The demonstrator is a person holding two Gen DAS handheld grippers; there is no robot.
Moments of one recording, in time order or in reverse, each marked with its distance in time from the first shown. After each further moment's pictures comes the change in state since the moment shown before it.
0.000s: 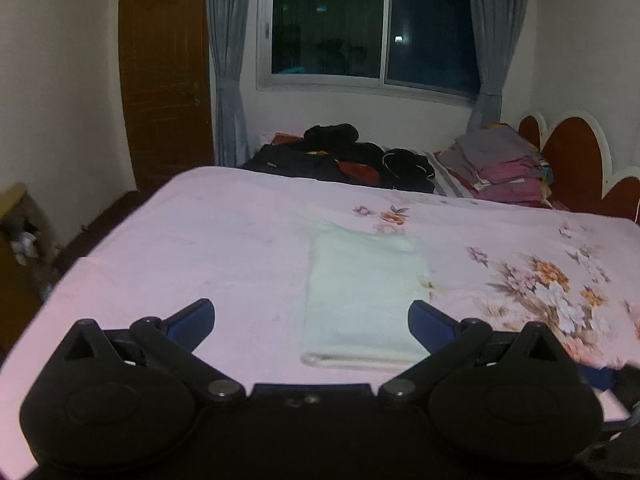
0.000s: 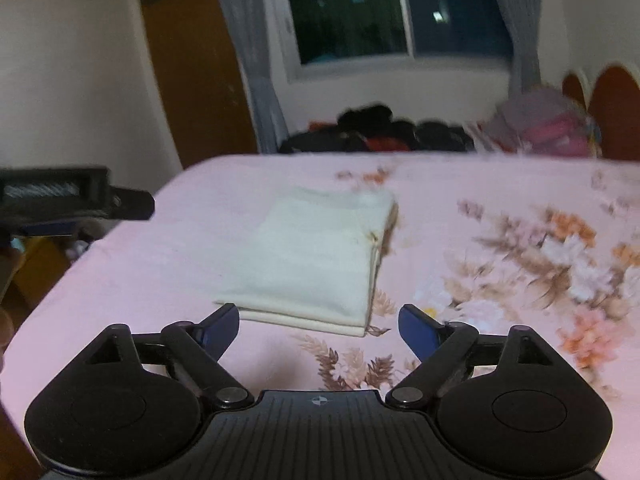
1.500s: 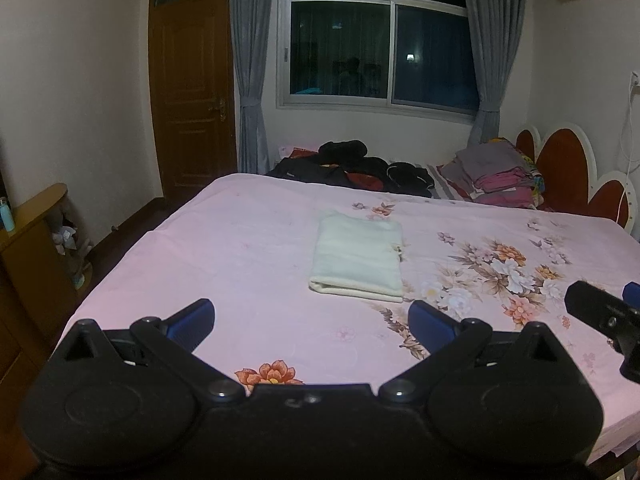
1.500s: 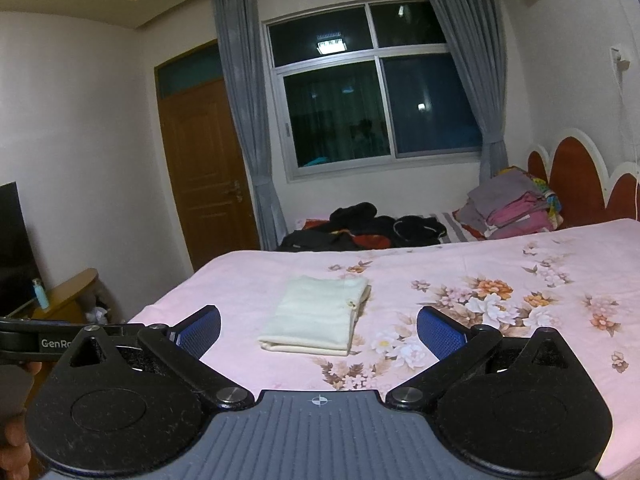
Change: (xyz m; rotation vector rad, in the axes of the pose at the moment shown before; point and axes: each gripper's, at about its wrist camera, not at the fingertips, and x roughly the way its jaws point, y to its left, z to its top) left arm -0.183 -0.023 -0.069 -0.024 -0.047 0.050; right arm -0.243 0.023 -0.032 0.024 -0.265 -0.021
